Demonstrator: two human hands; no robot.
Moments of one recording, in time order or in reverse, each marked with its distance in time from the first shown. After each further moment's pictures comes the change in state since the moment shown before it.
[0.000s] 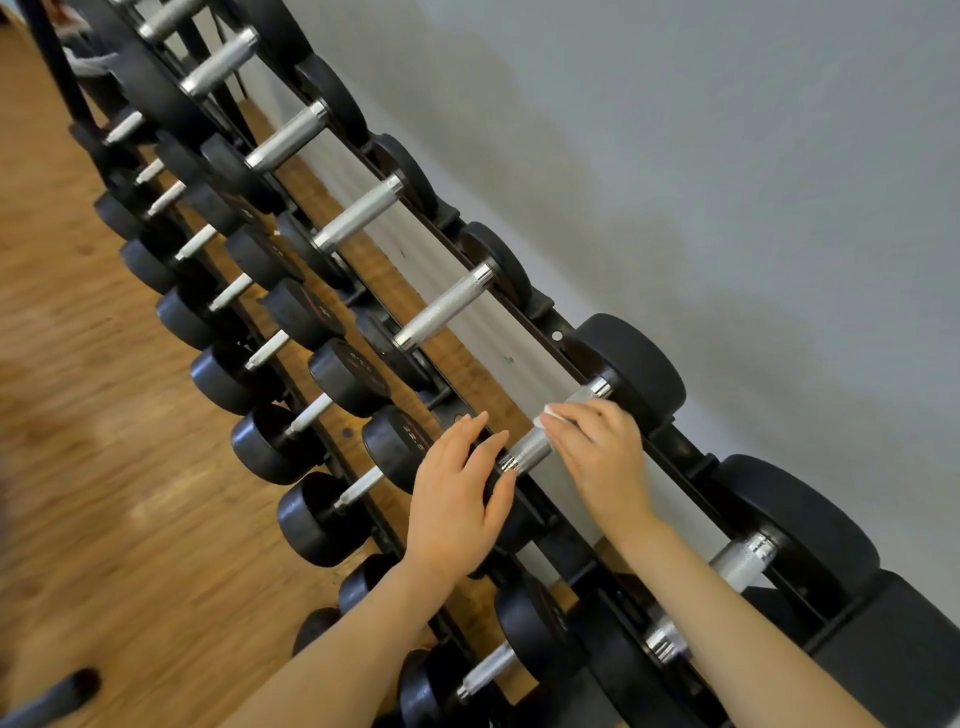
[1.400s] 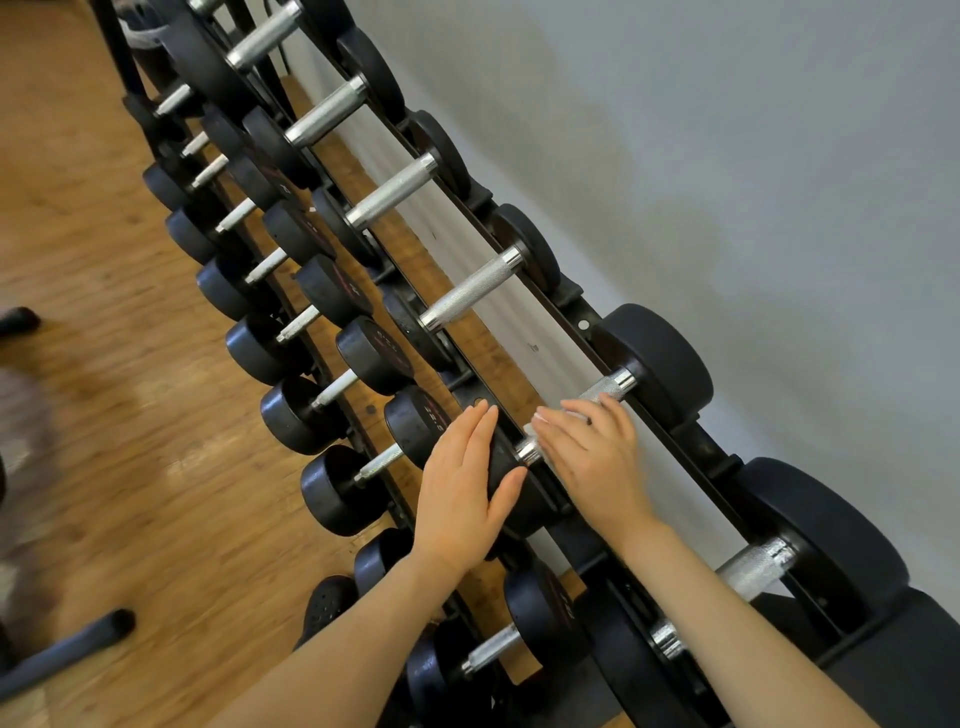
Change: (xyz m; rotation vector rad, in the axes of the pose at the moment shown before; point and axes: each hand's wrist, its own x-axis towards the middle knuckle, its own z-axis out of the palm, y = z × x) left_hand -0.014 0.004 -0.005 -0.077 0.008 -0.127; right_hand -0.005 -0.012 0.007 0.059 -0.067 -0.135
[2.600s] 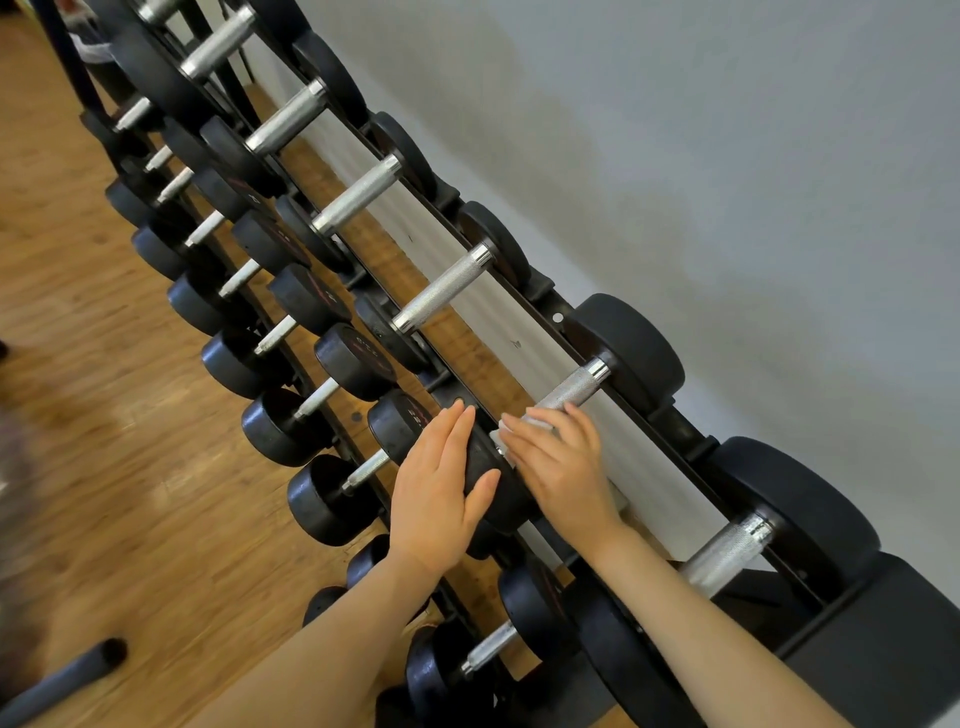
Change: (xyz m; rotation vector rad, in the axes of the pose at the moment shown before) left_hand 0.000 -0.005 -0.004 0.084 -0.032 0.032; right_hand -0.015 -0.015 0.015 0.088 0.073 0.058
